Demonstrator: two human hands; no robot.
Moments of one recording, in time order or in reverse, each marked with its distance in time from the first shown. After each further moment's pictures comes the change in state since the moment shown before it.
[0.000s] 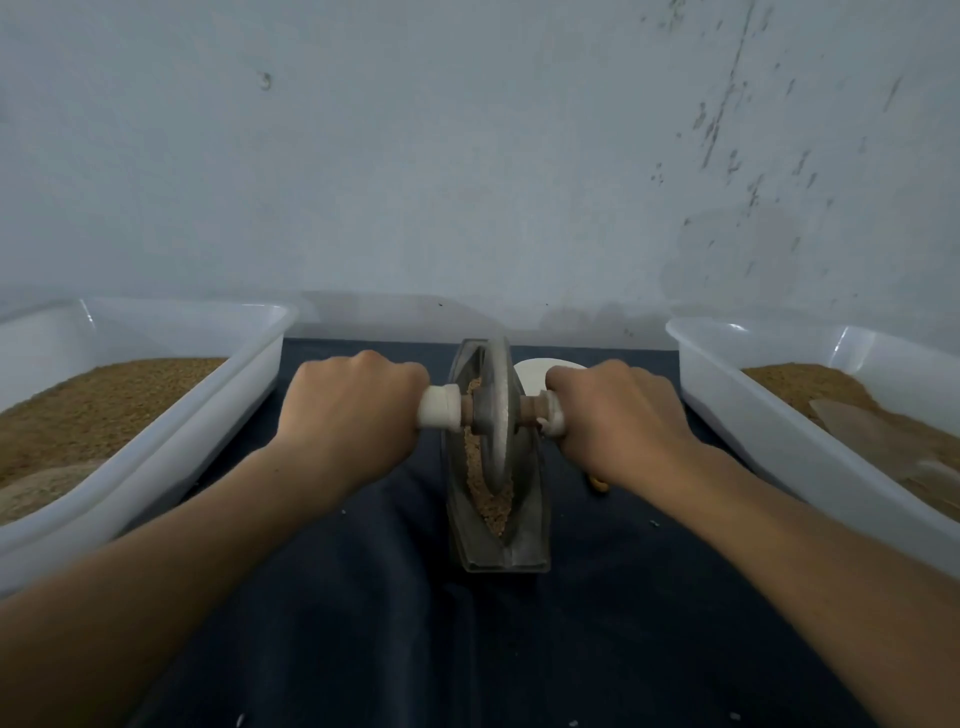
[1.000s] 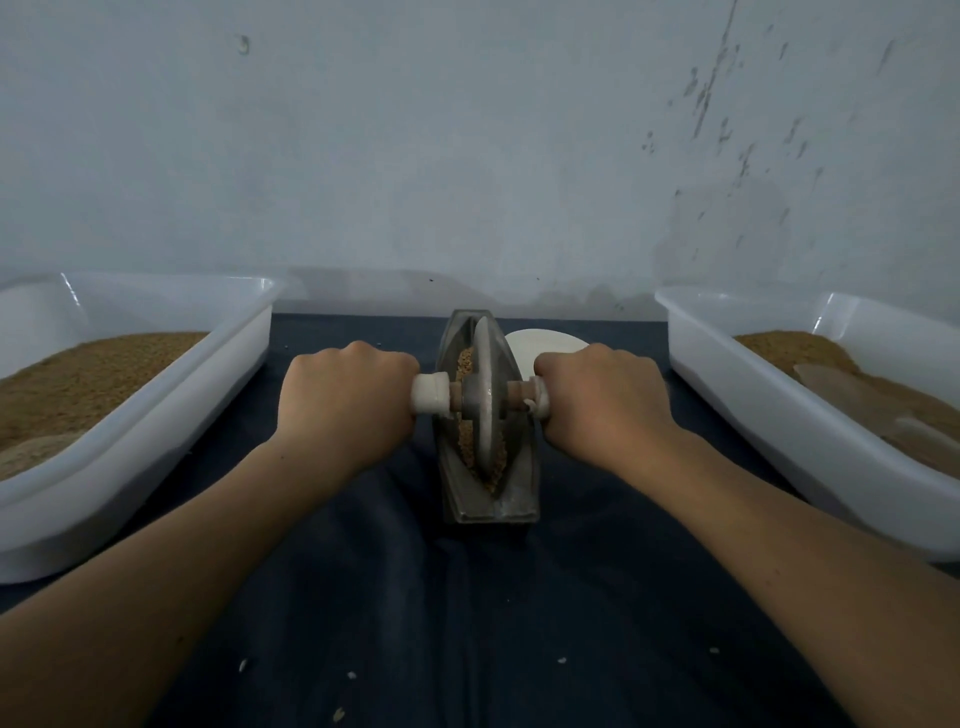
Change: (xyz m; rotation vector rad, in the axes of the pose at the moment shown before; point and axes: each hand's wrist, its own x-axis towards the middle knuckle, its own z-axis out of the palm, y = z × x) left_hand -0.014 0.012 0.012 0.010 -0.049 -0.050; right_hand -0.014 -0.010 0.008 -0.052 -0.024 0.004
